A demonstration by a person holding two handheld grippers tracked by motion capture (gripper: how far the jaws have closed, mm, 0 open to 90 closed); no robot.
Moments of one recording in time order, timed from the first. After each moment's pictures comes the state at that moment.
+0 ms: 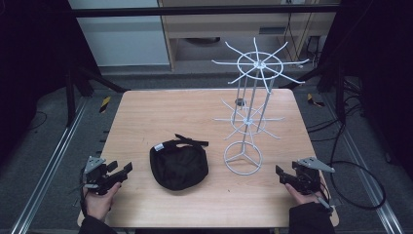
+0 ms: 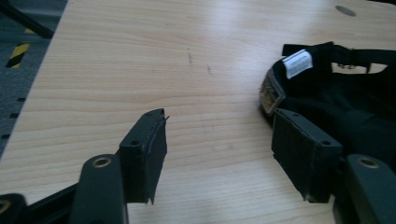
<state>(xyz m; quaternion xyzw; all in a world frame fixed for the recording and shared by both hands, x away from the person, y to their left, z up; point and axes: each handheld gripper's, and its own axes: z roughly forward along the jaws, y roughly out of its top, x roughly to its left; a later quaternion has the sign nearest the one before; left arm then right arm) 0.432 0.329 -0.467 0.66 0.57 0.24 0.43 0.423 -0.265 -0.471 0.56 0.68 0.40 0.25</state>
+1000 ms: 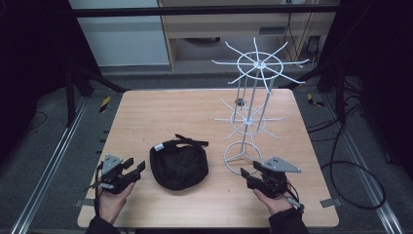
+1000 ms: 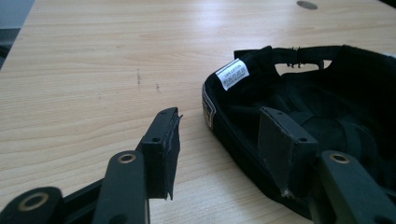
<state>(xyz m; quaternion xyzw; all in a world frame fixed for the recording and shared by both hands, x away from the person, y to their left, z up) 0.430 0.282 -0.454 0.69 0.52 0.26 0.43 0.410 -0.168 -0.441 0.46 0.73 0.46 0.21</state>
